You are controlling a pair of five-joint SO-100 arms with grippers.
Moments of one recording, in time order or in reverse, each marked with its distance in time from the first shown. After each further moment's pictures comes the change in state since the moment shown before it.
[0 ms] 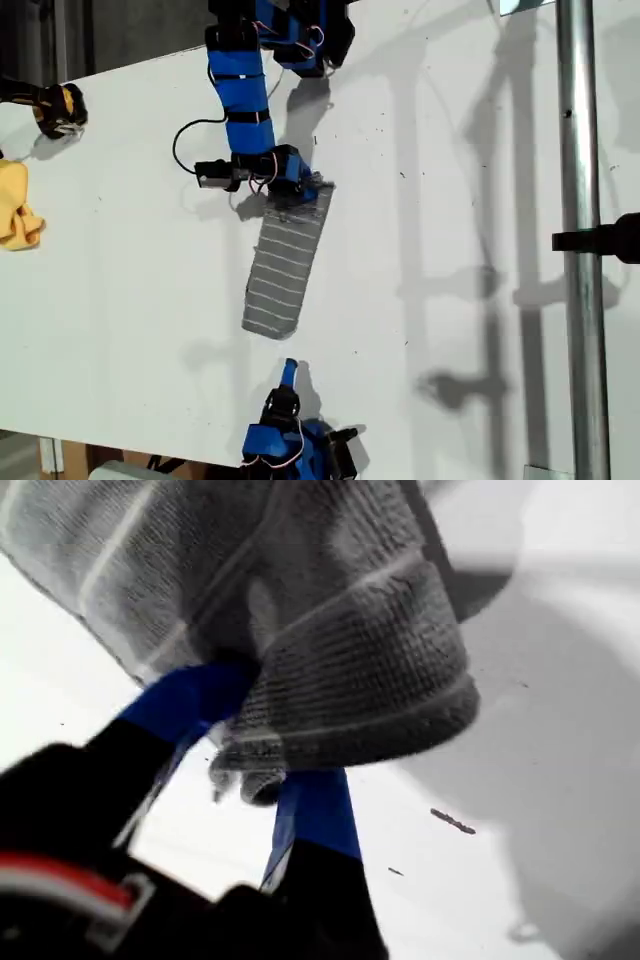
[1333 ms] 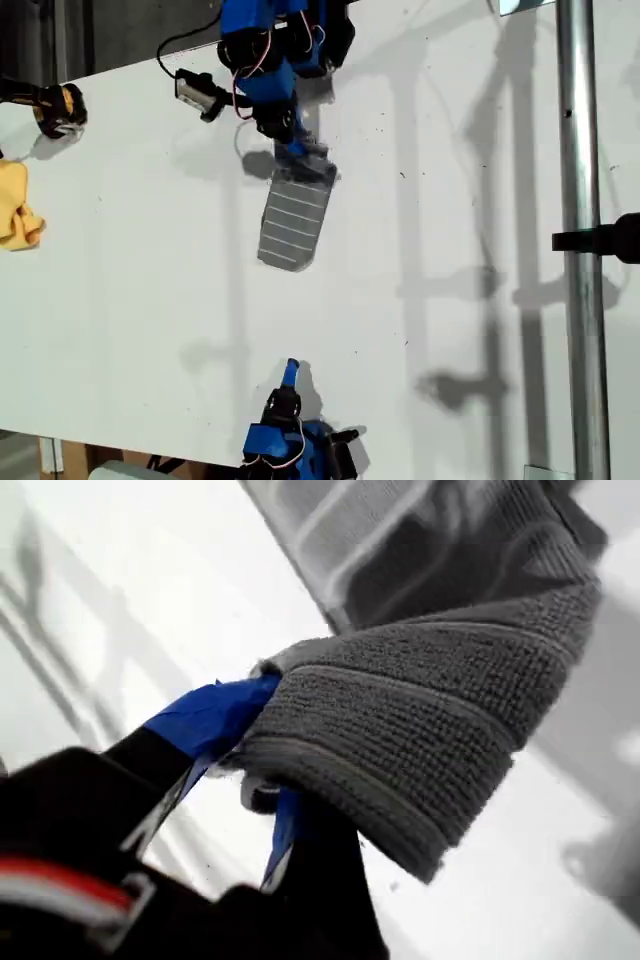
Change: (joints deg) arm 0 1.0 0.0 0.0 0.3 0.0; arm 1 -6.5 62.6 28.2 -0.6 6.5
